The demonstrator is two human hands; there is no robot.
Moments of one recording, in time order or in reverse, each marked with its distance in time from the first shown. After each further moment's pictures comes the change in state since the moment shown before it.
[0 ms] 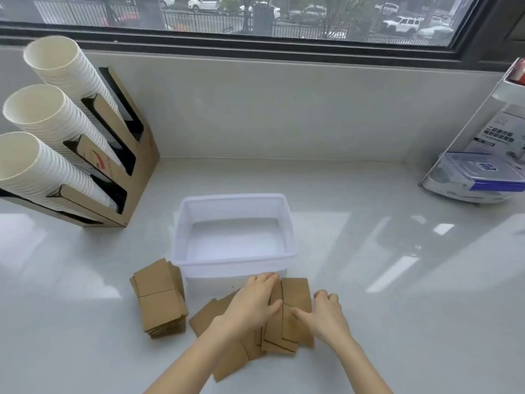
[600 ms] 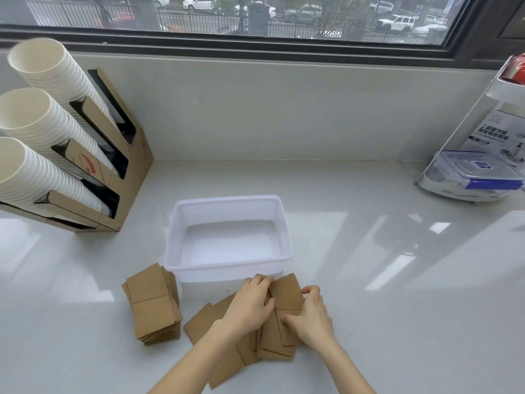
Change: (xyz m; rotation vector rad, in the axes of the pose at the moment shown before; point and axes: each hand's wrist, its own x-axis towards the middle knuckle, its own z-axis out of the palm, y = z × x) left_hand 0.013 -0.005 0.013 -0.015 0.061 -0.062; right_hand 0.007 -0.004 0.014 0.170 0.033 -0.054
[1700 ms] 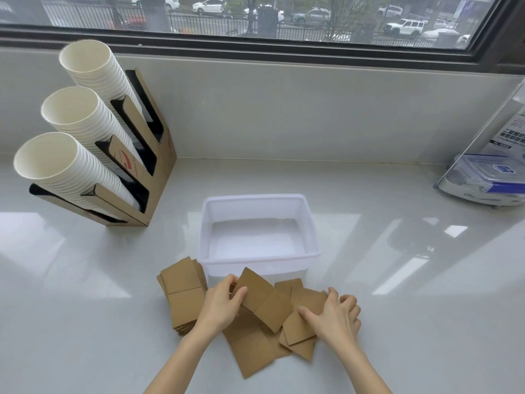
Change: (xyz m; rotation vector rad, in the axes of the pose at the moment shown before) left_hand -0.059 -0.066 -0.048 -0.475 0.238 -0.244; right_hand -0.013 -0.011 0.022 -0.232 0.150 0.112
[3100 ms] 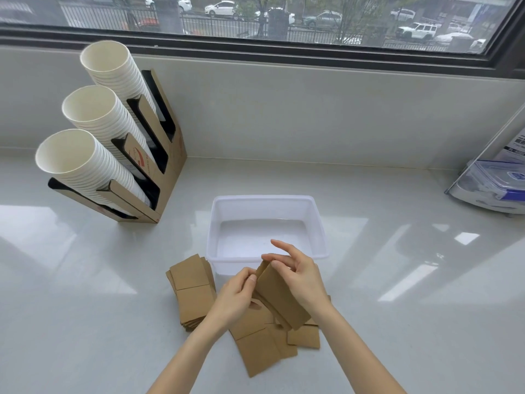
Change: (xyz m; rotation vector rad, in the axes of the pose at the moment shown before) left_hand -0.010 0.024 -0.006 -0.338 -0.111 0.008; right_hand -0.019 -0.085 -0.038 0.757 -0.191 -0.588
